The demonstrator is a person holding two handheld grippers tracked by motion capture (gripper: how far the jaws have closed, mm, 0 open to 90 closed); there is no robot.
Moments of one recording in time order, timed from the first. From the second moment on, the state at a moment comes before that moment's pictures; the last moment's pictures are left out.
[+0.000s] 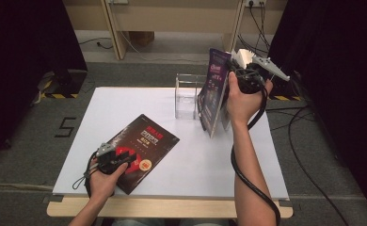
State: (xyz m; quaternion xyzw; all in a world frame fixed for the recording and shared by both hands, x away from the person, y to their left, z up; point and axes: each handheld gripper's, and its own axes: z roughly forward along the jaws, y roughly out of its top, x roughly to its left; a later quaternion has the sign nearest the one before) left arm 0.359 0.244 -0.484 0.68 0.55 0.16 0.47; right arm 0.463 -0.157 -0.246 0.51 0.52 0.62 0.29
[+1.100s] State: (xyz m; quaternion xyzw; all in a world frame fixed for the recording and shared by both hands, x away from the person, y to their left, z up) left arm 0.359 0.245 -0.485 0.68 0.55 0.16 0.47; right arm 0.523 -0.142 -0.265 0.53 0.51 0.60 0.32
